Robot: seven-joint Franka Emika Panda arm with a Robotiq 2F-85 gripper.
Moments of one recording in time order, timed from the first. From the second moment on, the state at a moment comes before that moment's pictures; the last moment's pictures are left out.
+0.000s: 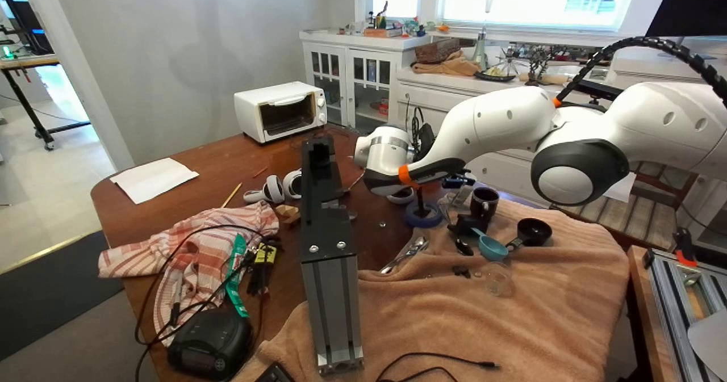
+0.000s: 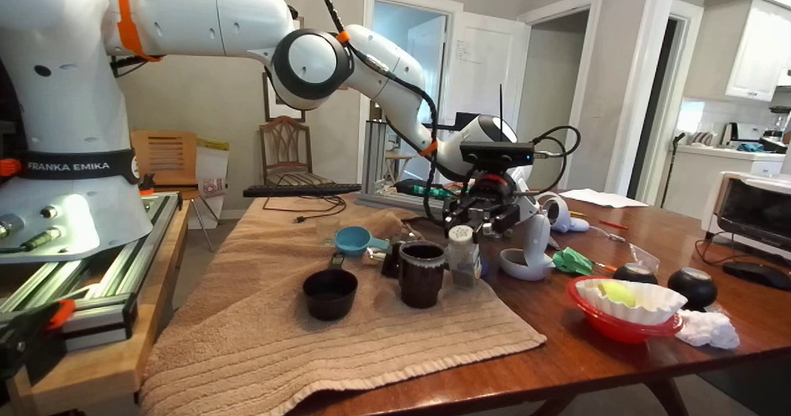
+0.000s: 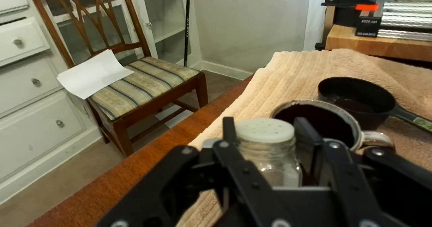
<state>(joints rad) -0.07 1.48 -0.18 -0.55 -0.68 1.02 -0.67</state>
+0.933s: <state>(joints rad) -0.05 1.48 -0.22 -0.61 -0.71 1.02 -0.62</state>
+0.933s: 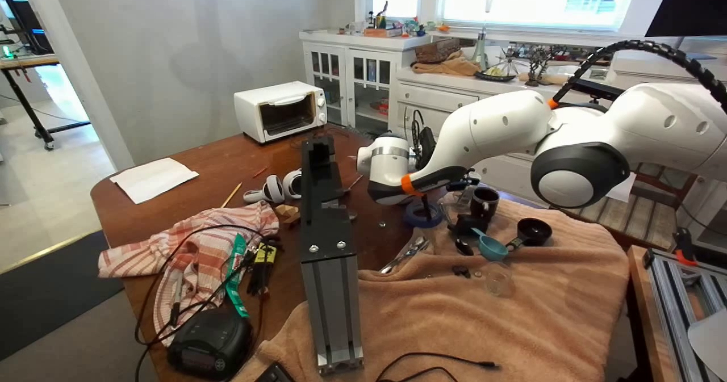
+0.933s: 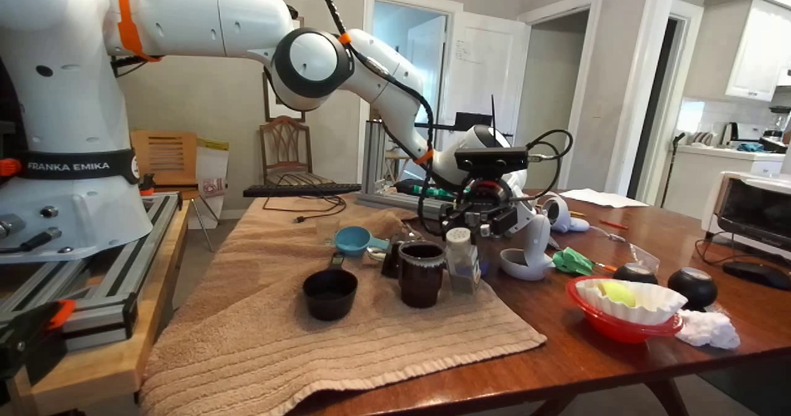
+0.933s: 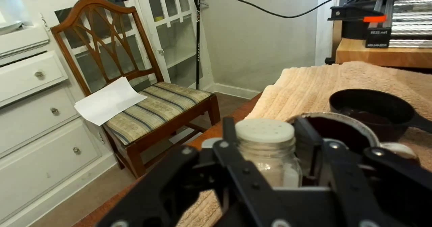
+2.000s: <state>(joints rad) -0.03 1.48 -0.22 -0.64 -0.73 1.01 -0.62</state>
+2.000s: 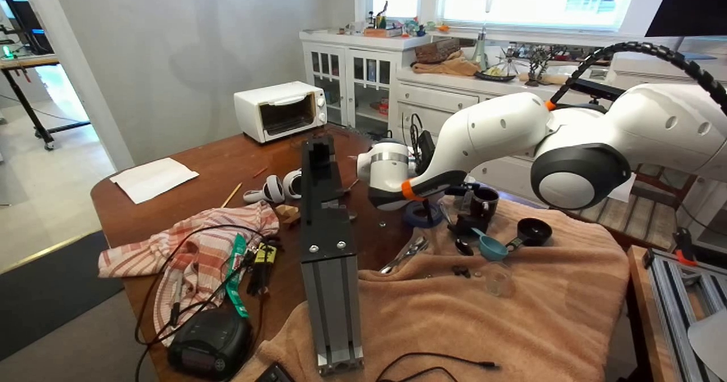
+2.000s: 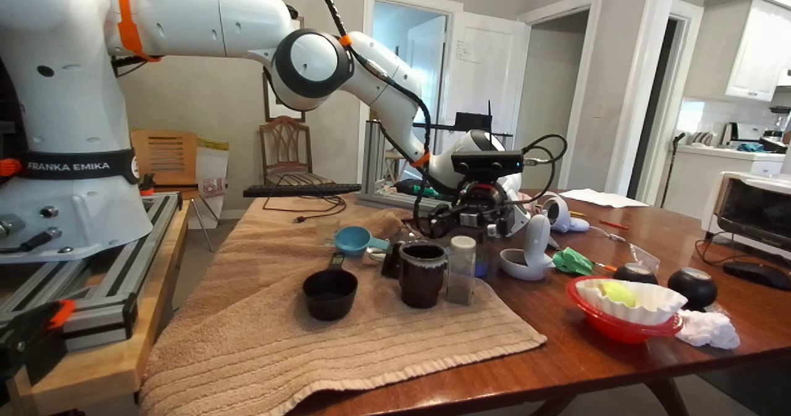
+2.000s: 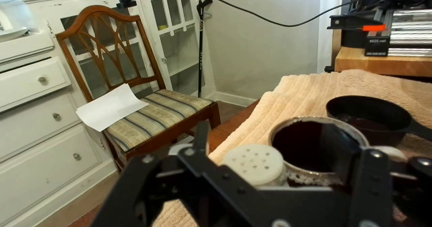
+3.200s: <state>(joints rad) -0.09 1.29 -0.17 -0.45 -0.45 0.86 -0.55</state>
